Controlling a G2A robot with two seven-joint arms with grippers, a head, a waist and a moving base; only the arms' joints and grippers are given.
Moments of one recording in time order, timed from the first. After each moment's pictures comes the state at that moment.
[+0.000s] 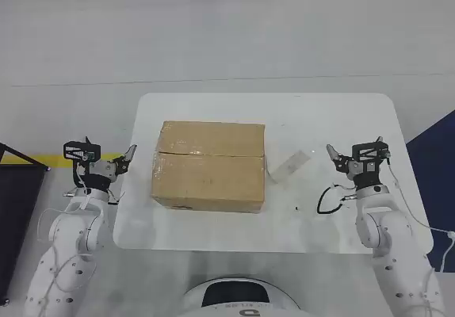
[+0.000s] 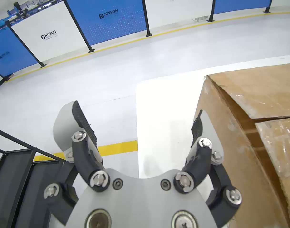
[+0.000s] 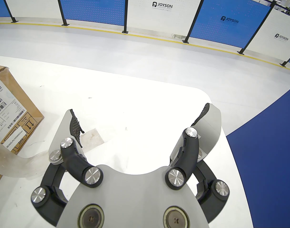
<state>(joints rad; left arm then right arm) 1.73 -1.15 -1.60 -1.80 1.33 0.00 0.00 -1.73 -1.15 1.60 -1.80 -1.33 0.00 0.00</state>
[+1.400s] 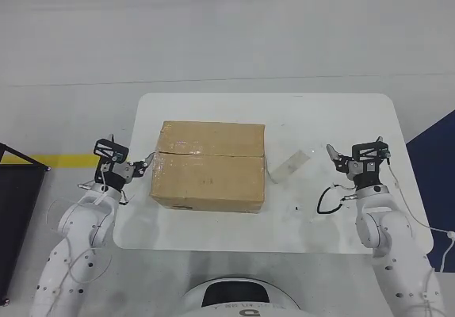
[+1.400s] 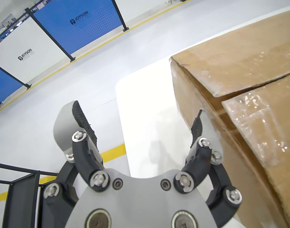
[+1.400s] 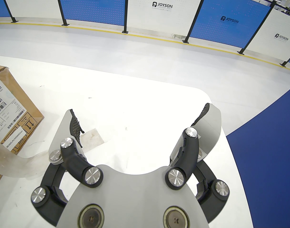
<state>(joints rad) 1.66 -1.15 -1.54 -1.74 1.50 -0.17 0.00 -1.73 -1.15 1.60 -1.80 -1.33 0.00 0.00</state>
